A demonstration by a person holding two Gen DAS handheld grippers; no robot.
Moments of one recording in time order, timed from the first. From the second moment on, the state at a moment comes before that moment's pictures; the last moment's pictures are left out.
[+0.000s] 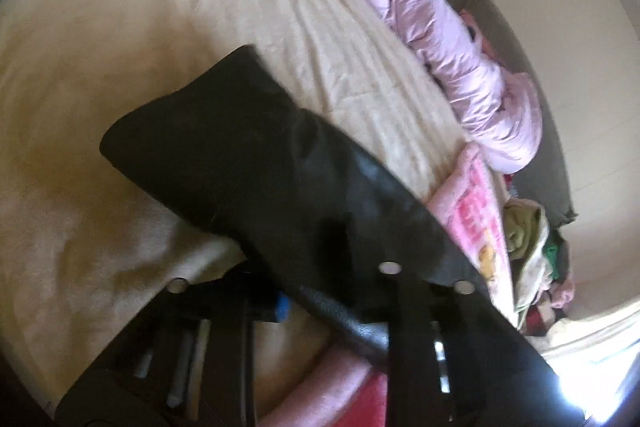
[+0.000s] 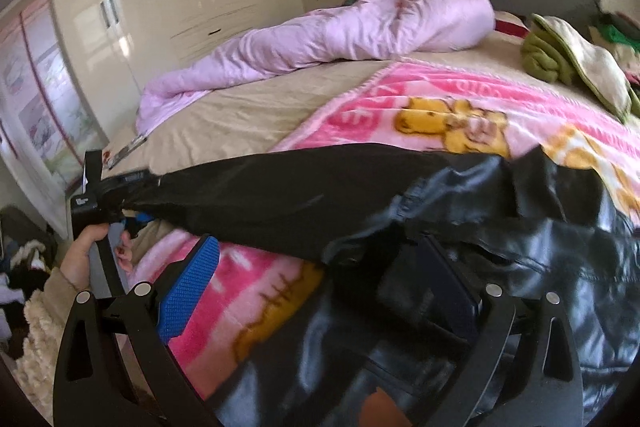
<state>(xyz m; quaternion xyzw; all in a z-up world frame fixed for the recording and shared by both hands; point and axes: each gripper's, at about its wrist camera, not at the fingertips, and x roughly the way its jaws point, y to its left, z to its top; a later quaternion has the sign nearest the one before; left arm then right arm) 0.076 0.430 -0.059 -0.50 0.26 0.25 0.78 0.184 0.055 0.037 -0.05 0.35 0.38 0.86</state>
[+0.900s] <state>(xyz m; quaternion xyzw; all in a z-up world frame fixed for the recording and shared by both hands) 0.097 0.267 0.132 -0.30 0.13 0.06 0.94 0.165 -0.124 0.038 0.09 0.33 0.25 0.90</state>
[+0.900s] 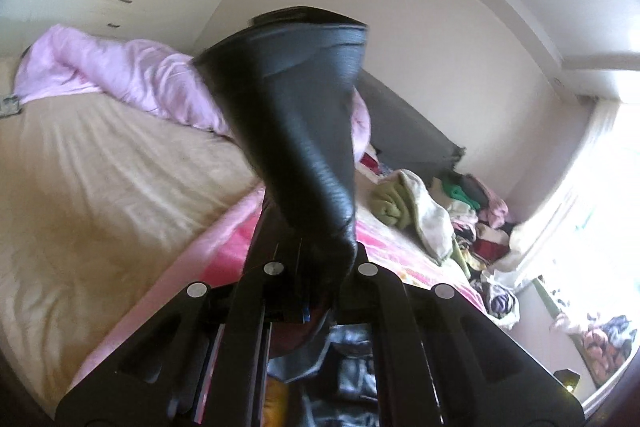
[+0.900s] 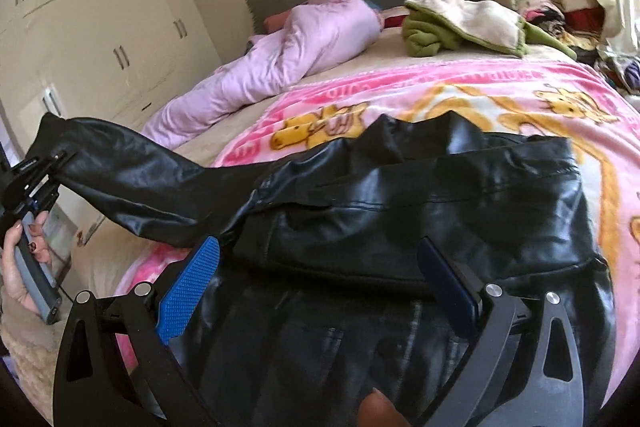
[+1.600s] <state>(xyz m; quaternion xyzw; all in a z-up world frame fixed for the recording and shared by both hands) 0.152 0.119 0.138 -0.21 0.17 -0.07 0.96 0.147 -0.221 0.045 0.16 0.31 0.17 0.92</state>
